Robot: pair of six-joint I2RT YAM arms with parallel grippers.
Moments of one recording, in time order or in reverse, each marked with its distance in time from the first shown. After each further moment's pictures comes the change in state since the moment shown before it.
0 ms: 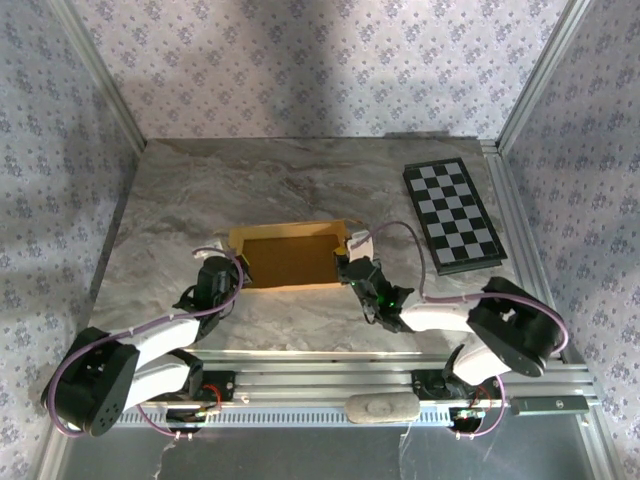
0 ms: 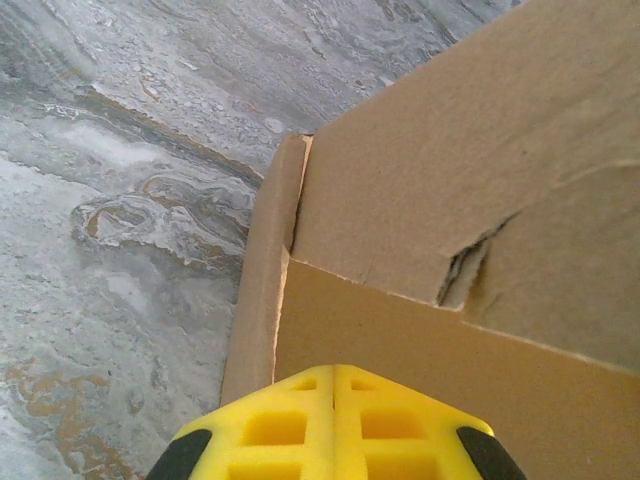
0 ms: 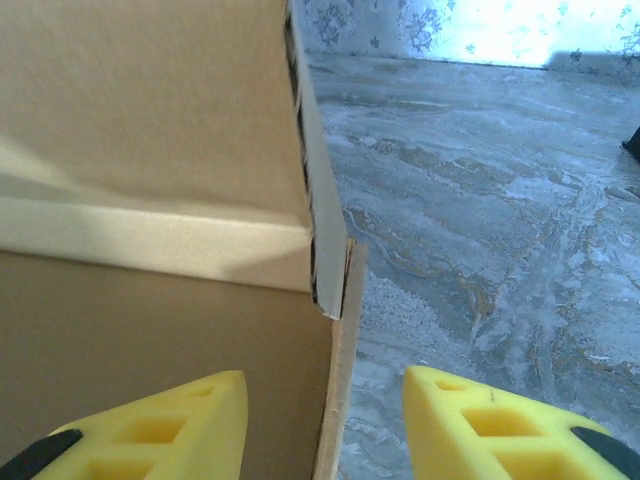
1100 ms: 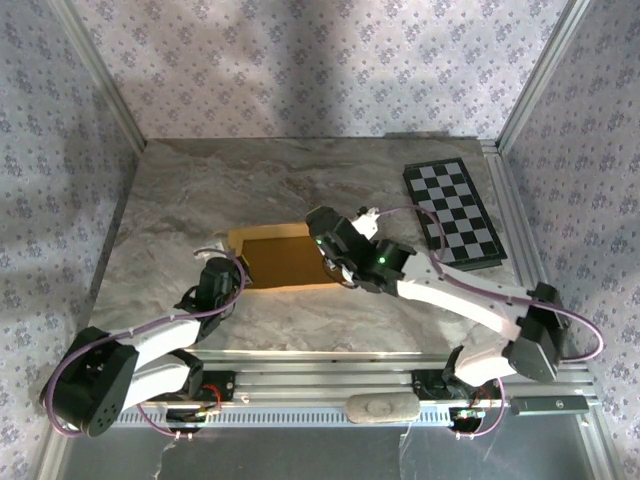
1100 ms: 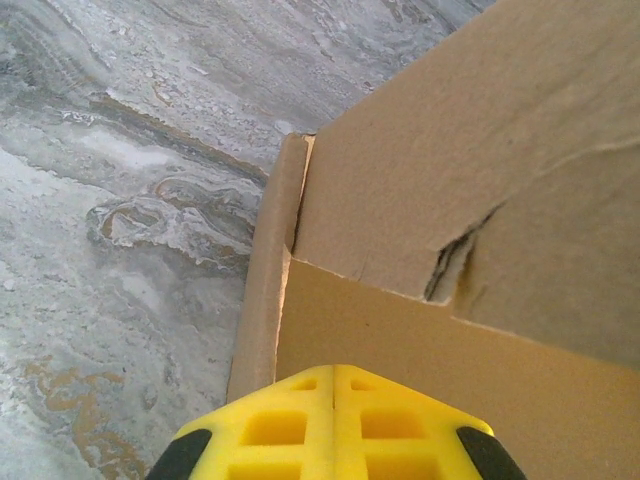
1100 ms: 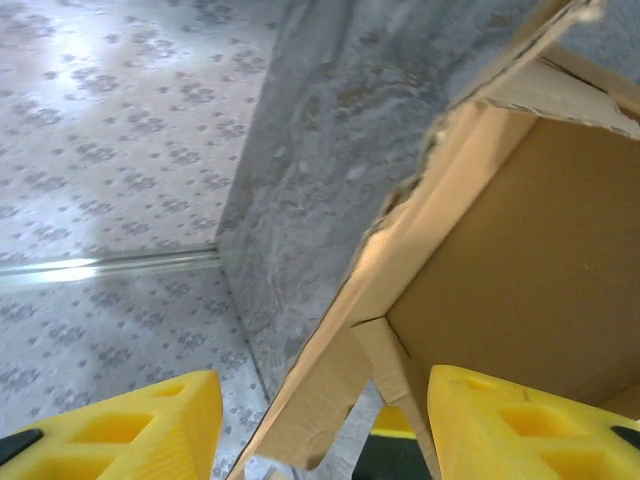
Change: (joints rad) left arm -0.026 -0.005 0.001 -0.019 -0.048 0.011; right arm 0.075 -0.001 0.712 -0.944 -0.125 1.453
